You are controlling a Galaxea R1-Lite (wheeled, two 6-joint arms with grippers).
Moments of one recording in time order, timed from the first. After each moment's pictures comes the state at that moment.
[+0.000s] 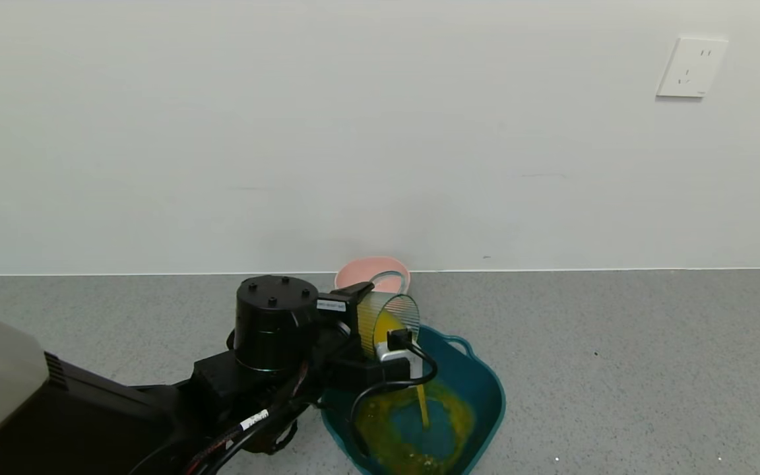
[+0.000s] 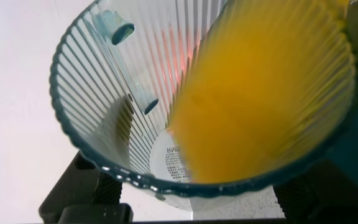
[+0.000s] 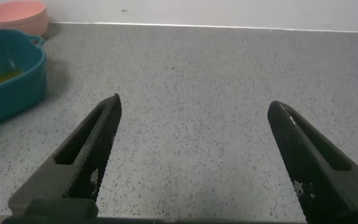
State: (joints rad) left arm -0.69 1.85 -0.68 -0.87 0.29 1.33; right arm 0.00 0.00 0.00 0.01 -0.01 0.01
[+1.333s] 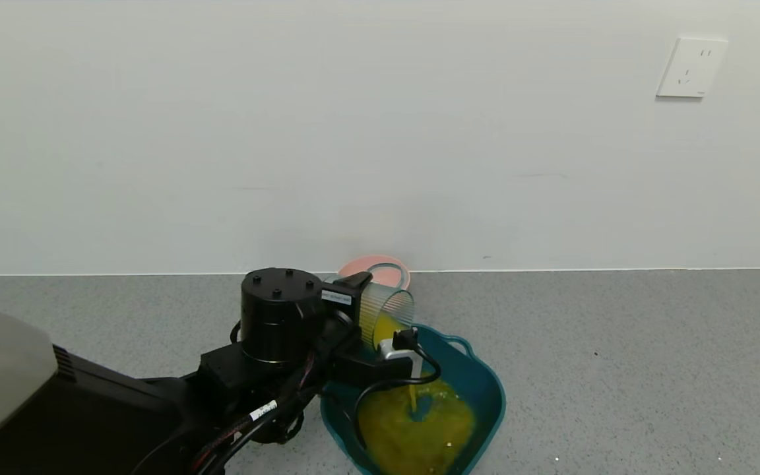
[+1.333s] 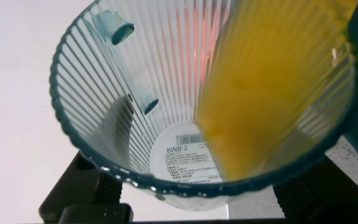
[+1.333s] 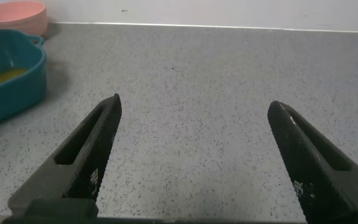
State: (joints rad) left arm -0.69 1.87 -0.72 -0.88 0.37 1.51; right arm 0.00 0.00 0.00 0.01 -0.01 0.01
